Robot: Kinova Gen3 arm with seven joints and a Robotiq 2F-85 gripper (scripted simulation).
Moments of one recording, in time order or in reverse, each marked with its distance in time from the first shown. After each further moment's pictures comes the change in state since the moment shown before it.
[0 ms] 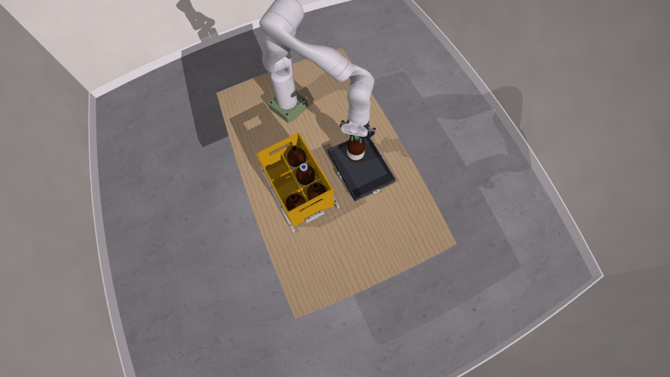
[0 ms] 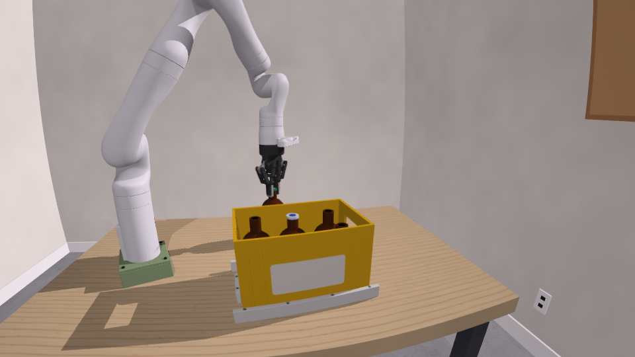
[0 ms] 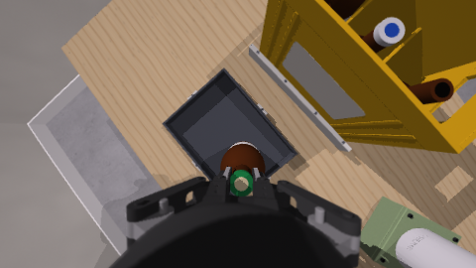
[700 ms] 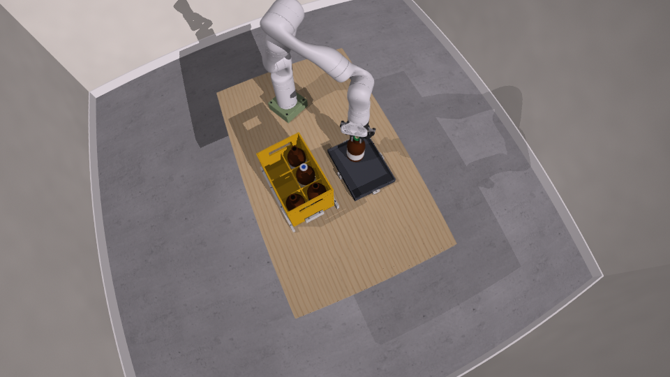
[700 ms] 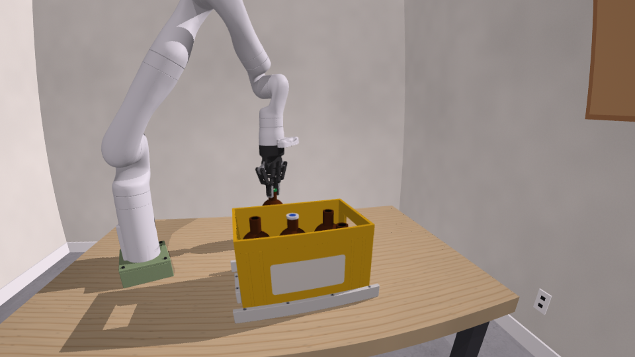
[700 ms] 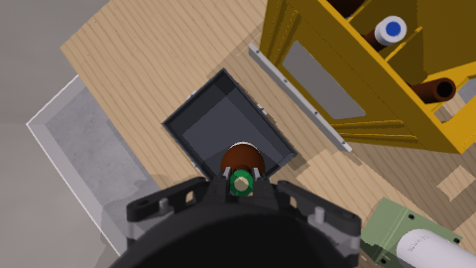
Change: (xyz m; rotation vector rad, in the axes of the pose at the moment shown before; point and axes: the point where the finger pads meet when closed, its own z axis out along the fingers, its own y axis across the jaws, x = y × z) arm 0.000 0.000 0.002 -0.001 0.001 0.000
